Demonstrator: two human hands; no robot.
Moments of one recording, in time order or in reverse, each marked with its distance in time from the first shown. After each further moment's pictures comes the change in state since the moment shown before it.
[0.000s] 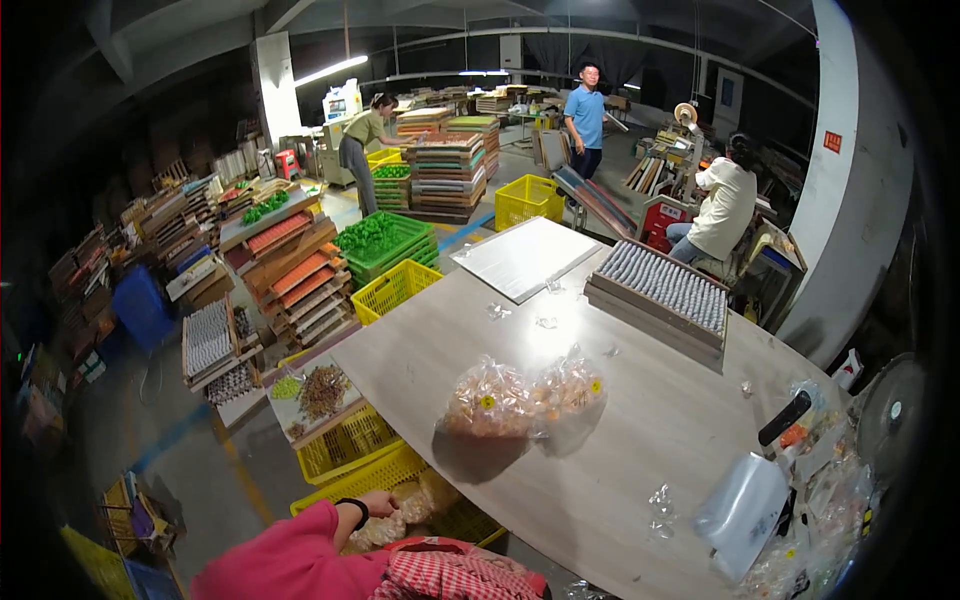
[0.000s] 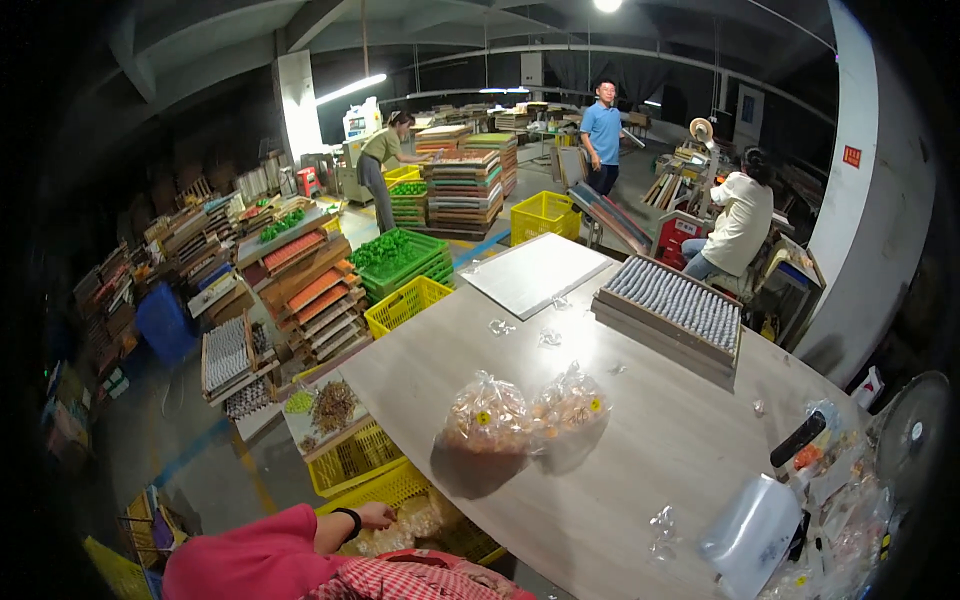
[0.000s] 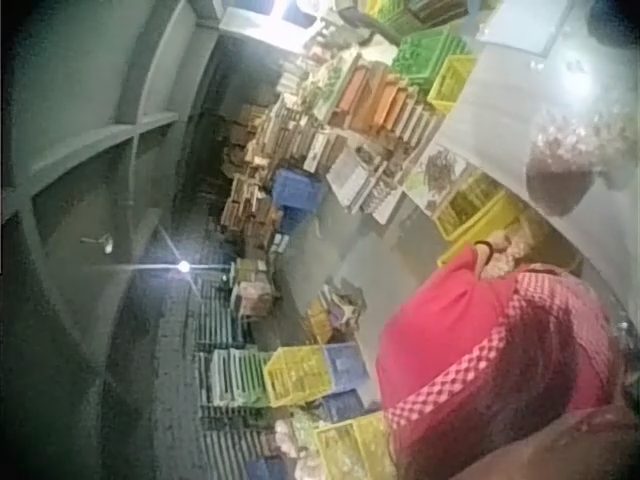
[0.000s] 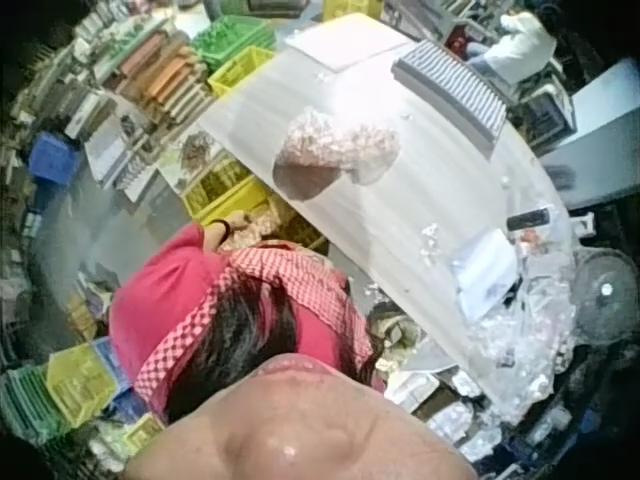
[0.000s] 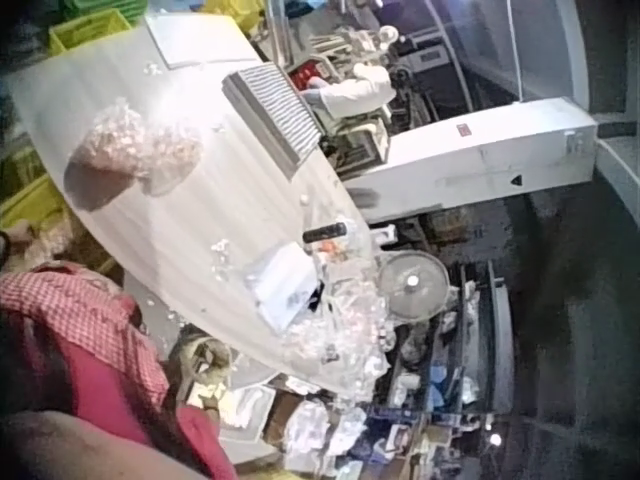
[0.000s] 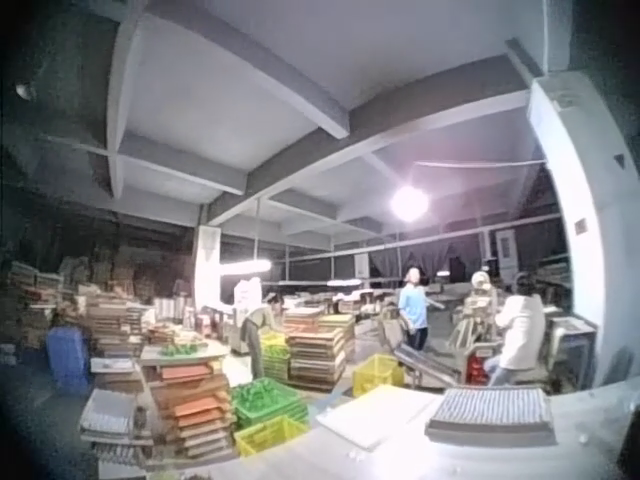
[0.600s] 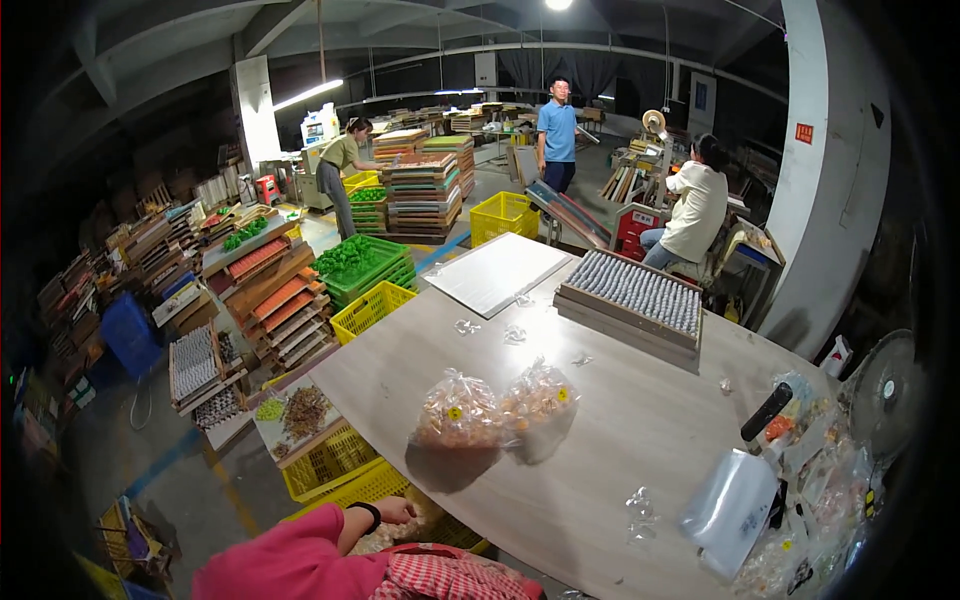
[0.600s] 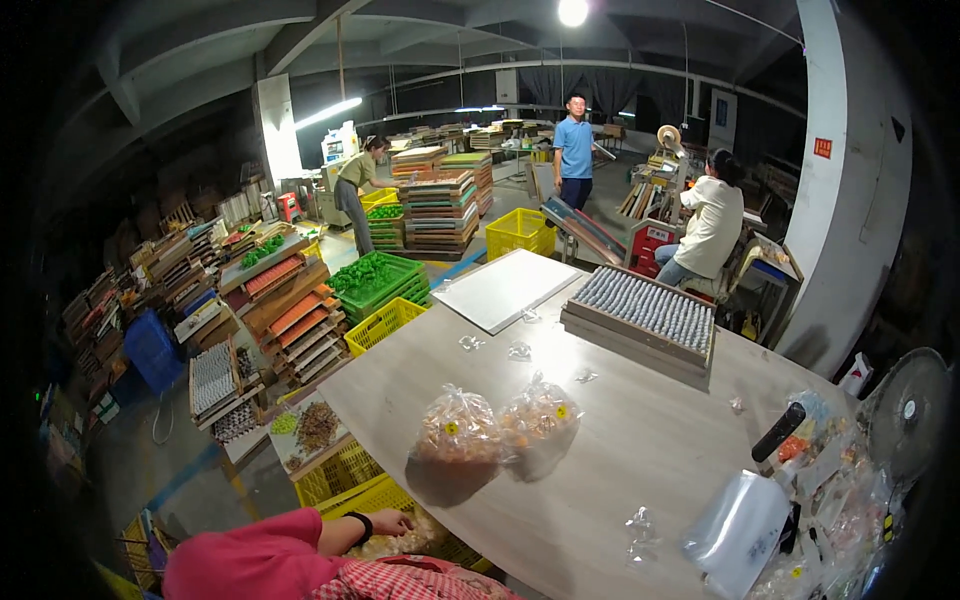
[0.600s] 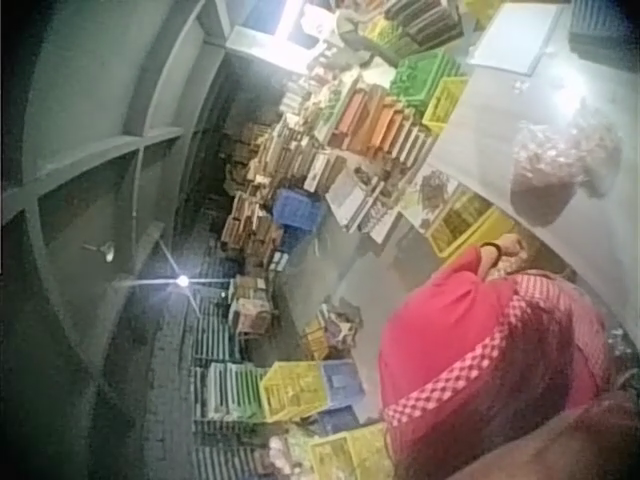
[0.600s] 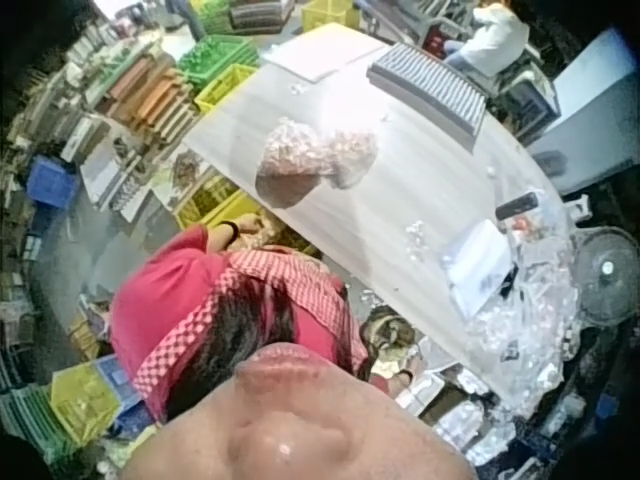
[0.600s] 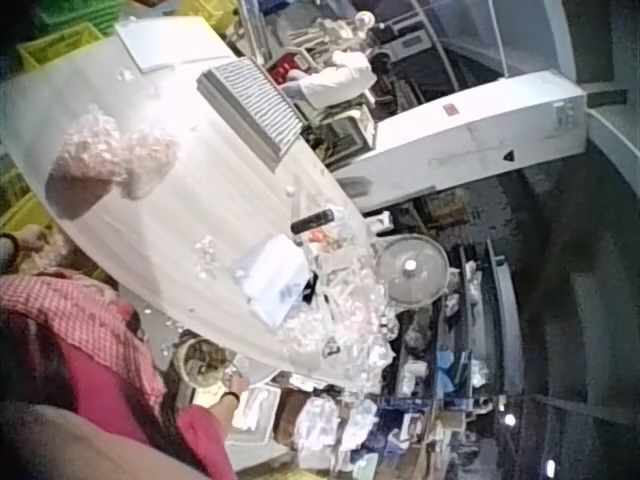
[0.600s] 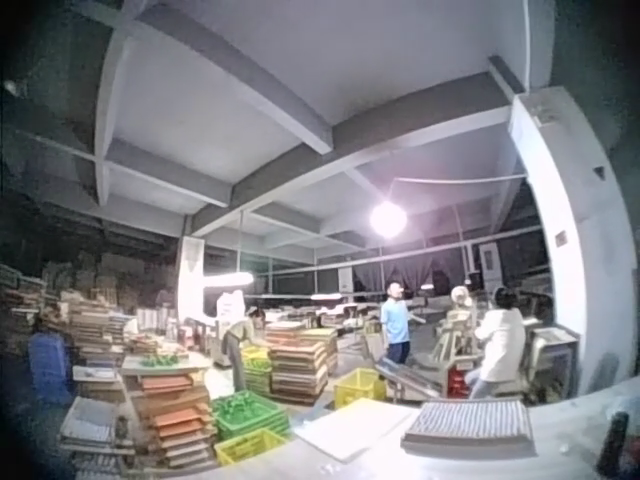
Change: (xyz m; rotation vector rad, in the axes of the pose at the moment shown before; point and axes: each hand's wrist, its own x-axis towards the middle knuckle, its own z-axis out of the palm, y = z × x) left_hand 0.026 0.084 0.001 0.116 -0.041 0.220; right_hand 0.019 0.049 -0.054 0.001 0.341 0.224
